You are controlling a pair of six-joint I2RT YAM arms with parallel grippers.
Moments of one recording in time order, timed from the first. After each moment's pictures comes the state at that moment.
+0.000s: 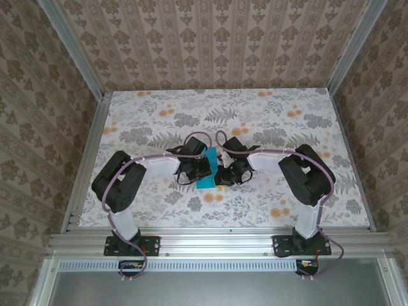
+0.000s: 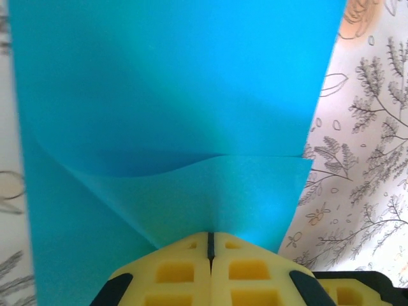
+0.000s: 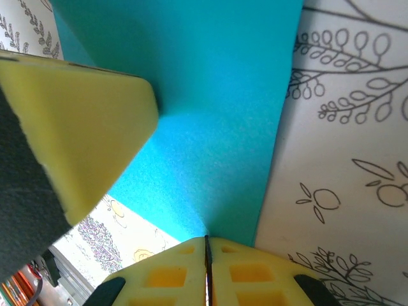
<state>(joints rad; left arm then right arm) -0.73 1.78 0.97 -0.27 0.26 -0.98 0.59 1.87 1.03 -0.40 -0.55 0.56</state>
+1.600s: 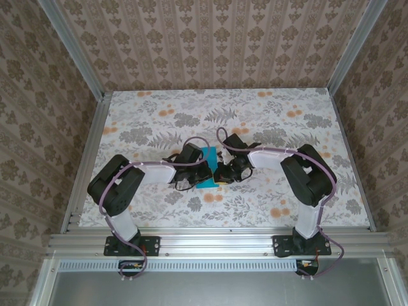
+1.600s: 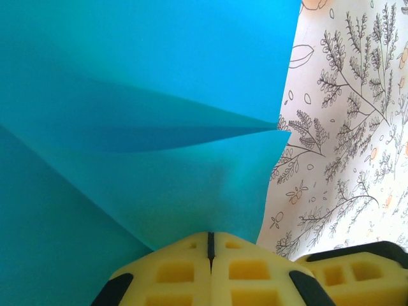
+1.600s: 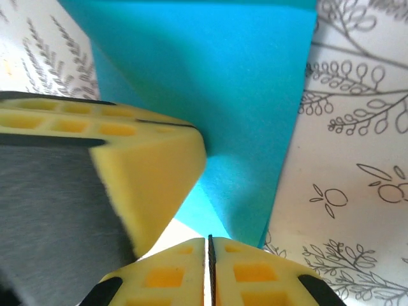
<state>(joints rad) -0.74 1.74 0.80 0.00 0.32 -1.01 0.57 1.85 1.06 -0.43 -0.56 0.58</state>
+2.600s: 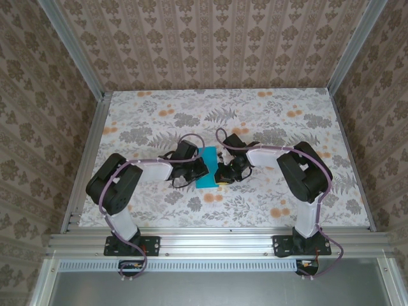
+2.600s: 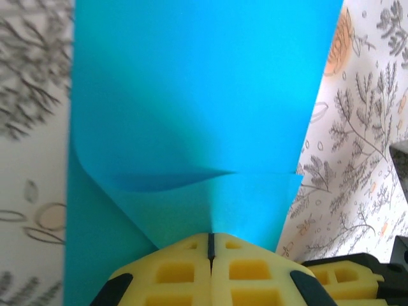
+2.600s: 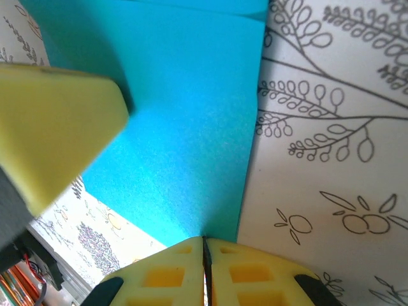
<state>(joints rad) -0.67 1.74 0.81 -0.01 0.31 -1.00 0.57 1.92 1.09 -0.48 -0.54 0.54</state>
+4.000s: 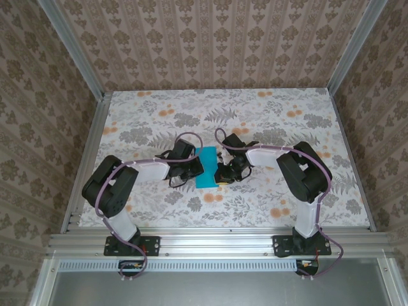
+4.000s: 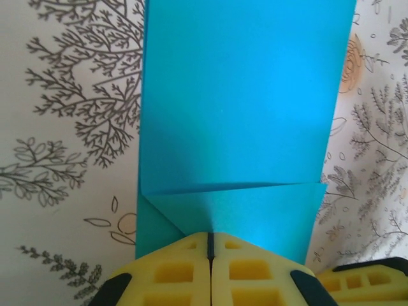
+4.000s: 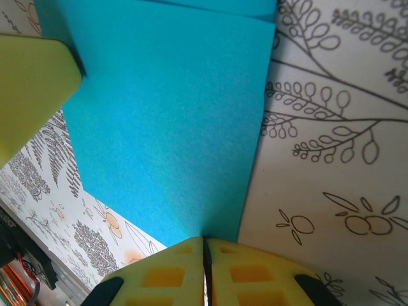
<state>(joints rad) -0.66 1.71 0.81 -0.07 0.24 -0.89 0.57 1.92 1.09 -0.49 -0.54 0.52</state>
